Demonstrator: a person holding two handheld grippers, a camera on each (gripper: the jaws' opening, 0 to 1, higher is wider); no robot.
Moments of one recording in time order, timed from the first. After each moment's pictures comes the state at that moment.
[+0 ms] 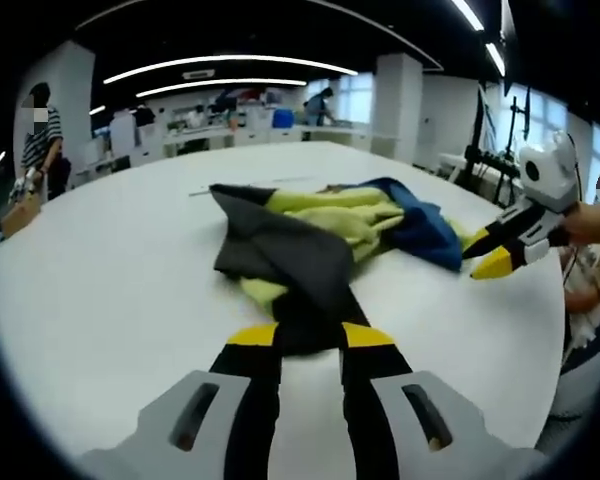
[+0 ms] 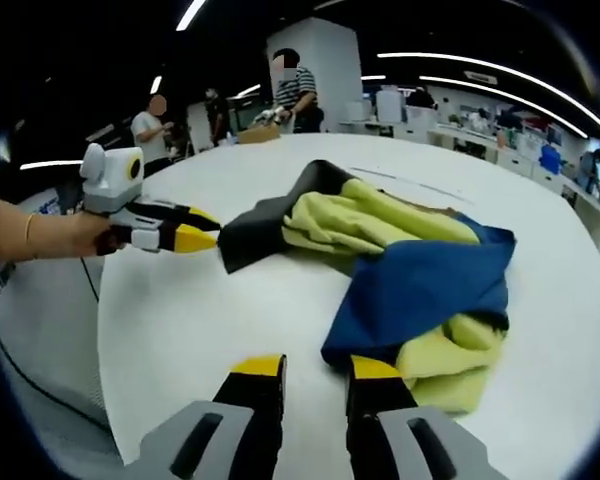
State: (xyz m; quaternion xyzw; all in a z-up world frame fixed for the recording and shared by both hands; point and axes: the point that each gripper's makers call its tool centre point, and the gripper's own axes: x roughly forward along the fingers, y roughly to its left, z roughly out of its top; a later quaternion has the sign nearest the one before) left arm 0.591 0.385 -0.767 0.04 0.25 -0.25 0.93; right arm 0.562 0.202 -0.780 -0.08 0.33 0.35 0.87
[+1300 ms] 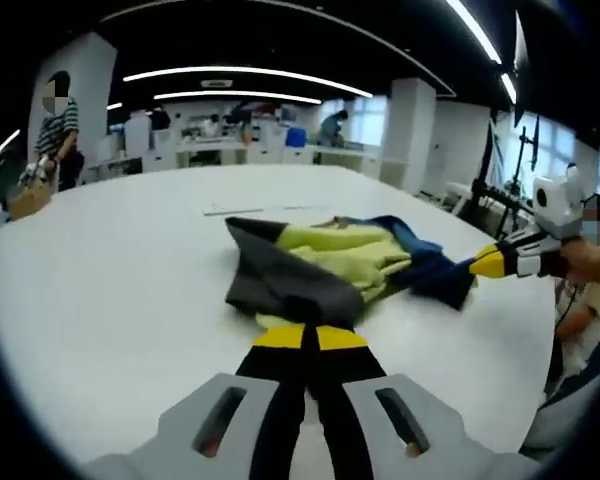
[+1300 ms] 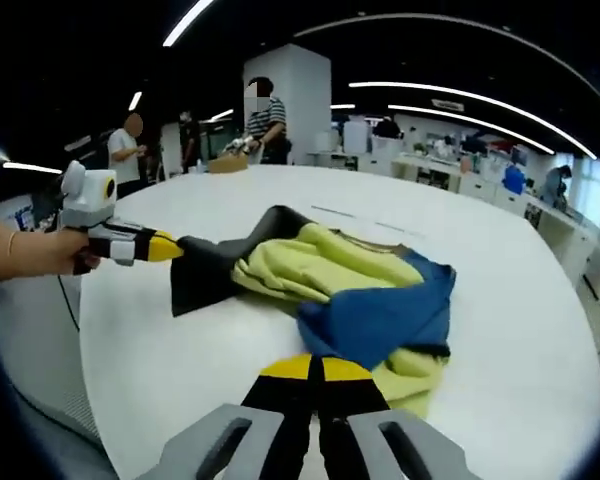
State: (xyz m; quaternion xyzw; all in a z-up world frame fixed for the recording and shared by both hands) left arm 0.593 0.396 -0.717 -0.01 0.21 -0.23 0.95; right arm 0.576 0.169 -0.726 -0.08 0.26 0.30 0.91
